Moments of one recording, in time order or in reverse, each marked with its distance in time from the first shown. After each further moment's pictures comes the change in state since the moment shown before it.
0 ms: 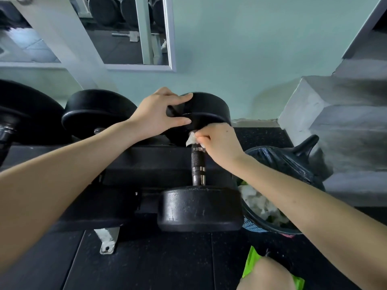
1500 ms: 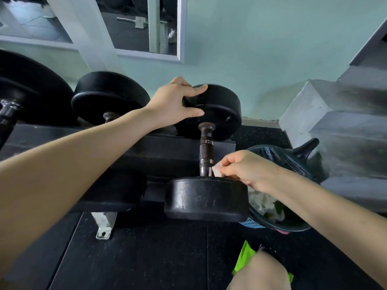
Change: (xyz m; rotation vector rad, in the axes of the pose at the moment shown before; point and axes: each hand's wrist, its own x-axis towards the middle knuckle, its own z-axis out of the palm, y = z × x) left_hand 0.000 -0.001 0.003 -0.043 -0.009 -0.017; right_hand -0.055 0.003 -0.018 0.722 -0.468 0.618
